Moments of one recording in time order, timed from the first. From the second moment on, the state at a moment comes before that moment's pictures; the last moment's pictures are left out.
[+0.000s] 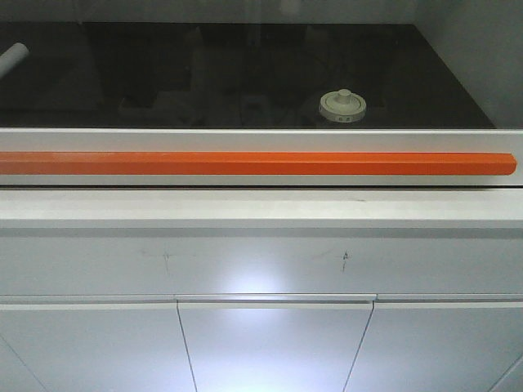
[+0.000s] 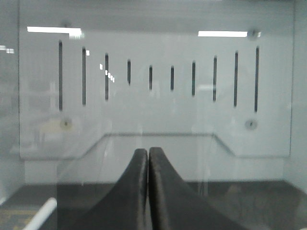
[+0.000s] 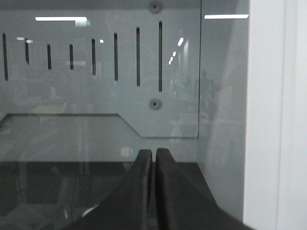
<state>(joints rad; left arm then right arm) -0.03 0.61 -0.85 -0.04 0.10 -0.04 -0.01 0.54 -0.69 -0.05 0.02 0.02</state>
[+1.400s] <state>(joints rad) -0.03 0.85 -0.35 -0.04 -0.37 -0.01 -0.01 0.92 -0.33 -0.11 -0.46 0.02</state>
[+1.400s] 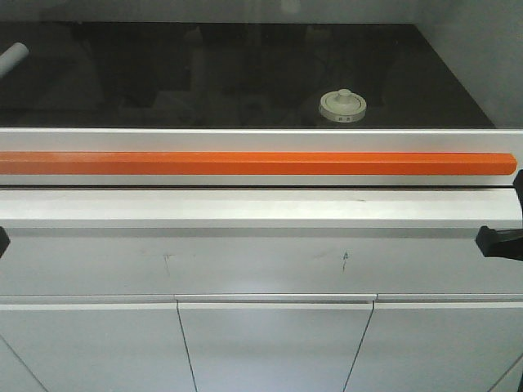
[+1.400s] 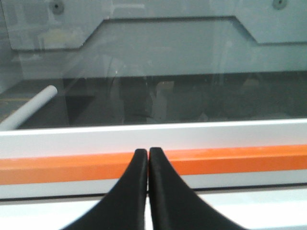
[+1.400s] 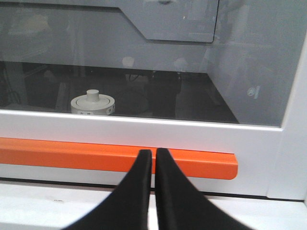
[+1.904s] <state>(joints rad) -0.03 1.24 -0.35 0.03 -0.78 -0.02 -0.01 1.37 -0.33 -0.15 -0.88 0.02</state>
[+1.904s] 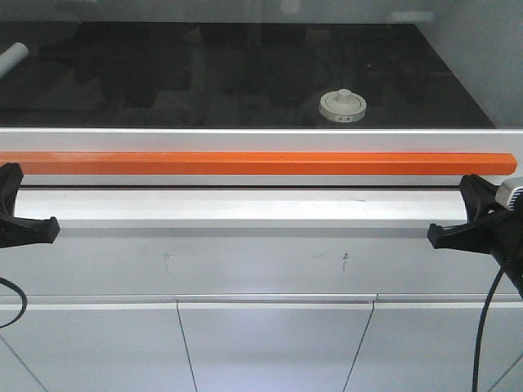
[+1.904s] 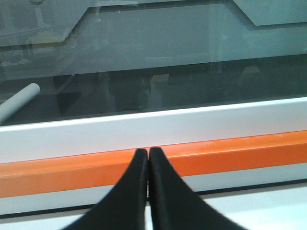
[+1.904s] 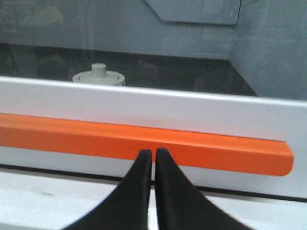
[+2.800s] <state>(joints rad) -0.03 1.31 -0.35 0.03 -0.89 -0.02 -0.01 1.76 -0.46 -0.15 -1.12 -0.03</state>
